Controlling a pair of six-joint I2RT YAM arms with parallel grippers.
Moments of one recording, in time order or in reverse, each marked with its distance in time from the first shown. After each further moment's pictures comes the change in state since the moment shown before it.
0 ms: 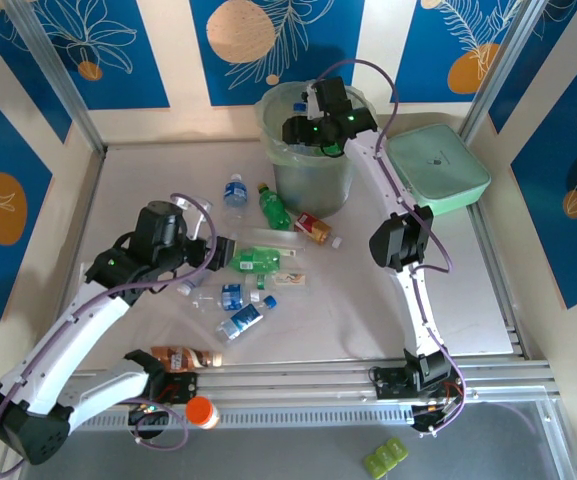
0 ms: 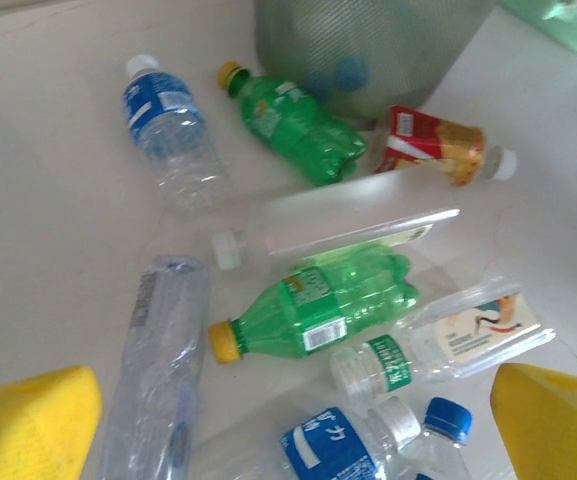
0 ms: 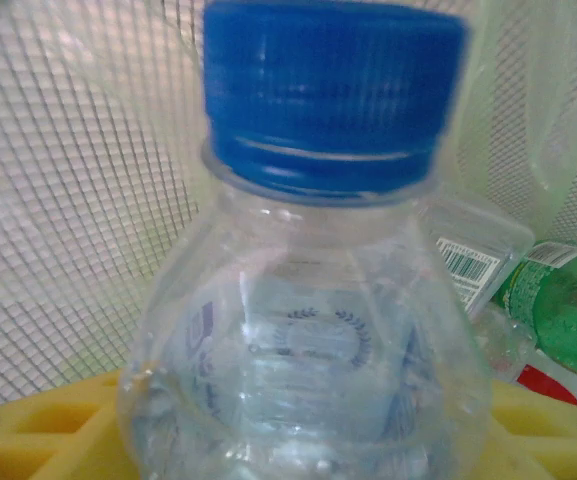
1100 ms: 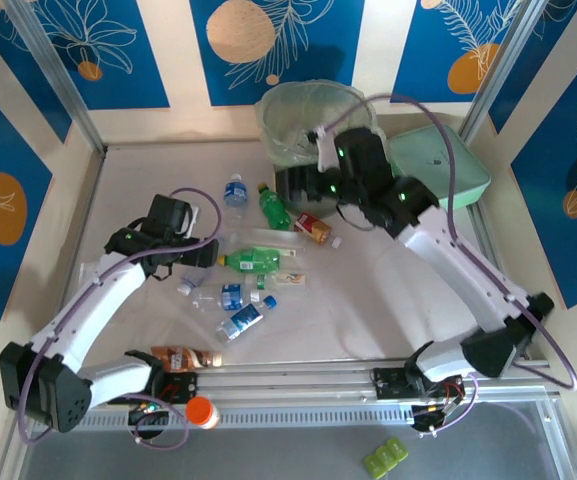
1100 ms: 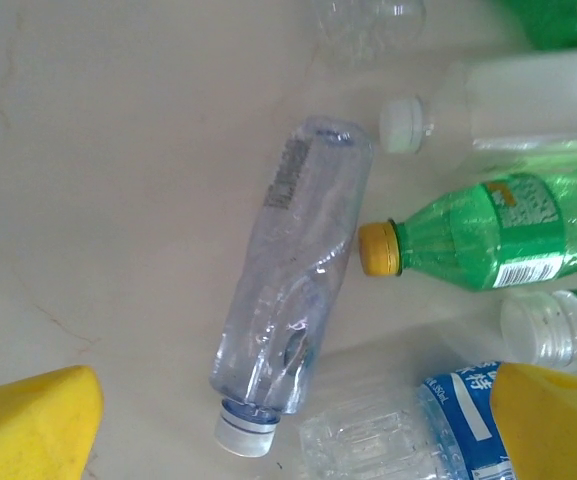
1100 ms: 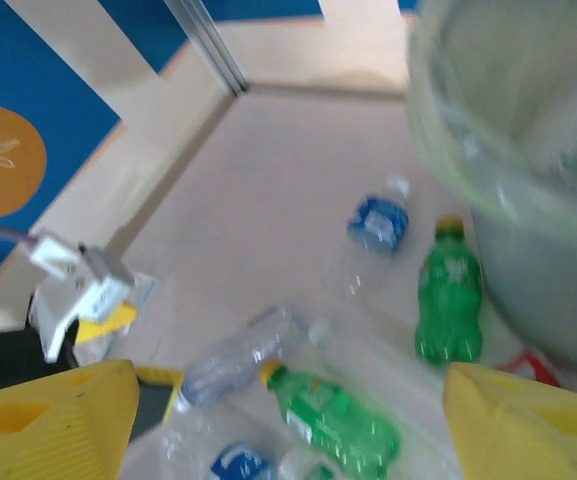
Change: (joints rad) left arm 0.150 0.218 -0.005 -0.112 -0.073 -0.002; right arm 0.287 -1.071 -1.168 0.356 0.095 0.109
